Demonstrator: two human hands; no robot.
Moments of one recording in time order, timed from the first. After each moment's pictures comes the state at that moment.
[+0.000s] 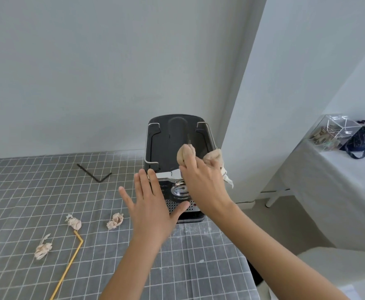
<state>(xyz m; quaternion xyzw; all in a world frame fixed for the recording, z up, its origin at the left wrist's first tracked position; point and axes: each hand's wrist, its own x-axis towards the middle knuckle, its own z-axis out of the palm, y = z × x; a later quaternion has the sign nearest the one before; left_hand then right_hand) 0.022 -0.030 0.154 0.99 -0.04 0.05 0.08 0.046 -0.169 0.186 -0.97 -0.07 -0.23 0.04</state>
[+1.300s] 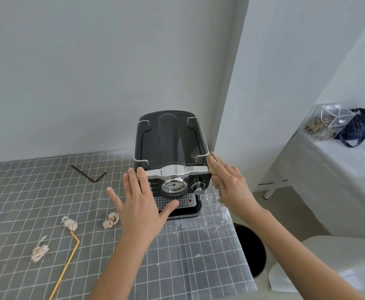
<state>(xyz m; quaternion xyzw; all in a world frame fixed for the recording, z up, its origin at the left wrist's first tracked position) 0.024 -0.025 0.151 0.99 -0.05 0.06 0.06 0.014 -0.264 0.145 -0.94 -0.07 -0.14 0.30</state>
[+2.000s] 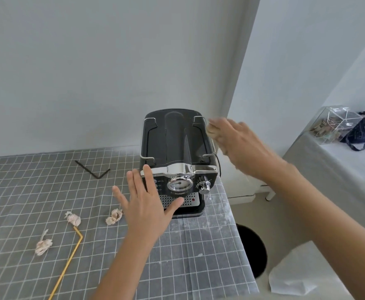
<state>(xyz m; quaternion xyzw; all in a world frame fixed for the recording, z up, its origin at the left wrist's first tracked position) 0.023 -0.026 0.151 0.99 -0.04 0.06 0.09 0.058 -0.269 0.252 -0.96 -0.17 -0.16 0.16</state>
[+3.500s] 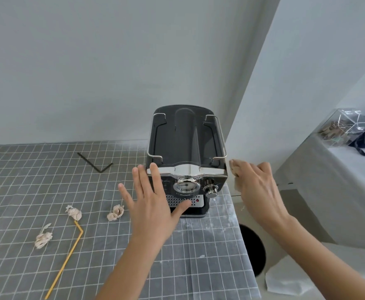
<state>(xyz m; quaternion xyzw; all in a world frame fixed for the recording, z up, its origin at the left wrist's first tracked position) 0.023 -0.023 0.146 1.00 -0.05 0.06 0.06 0.003 -0.253 0.181 -0.97 0.01 -0.17 0.15</state>
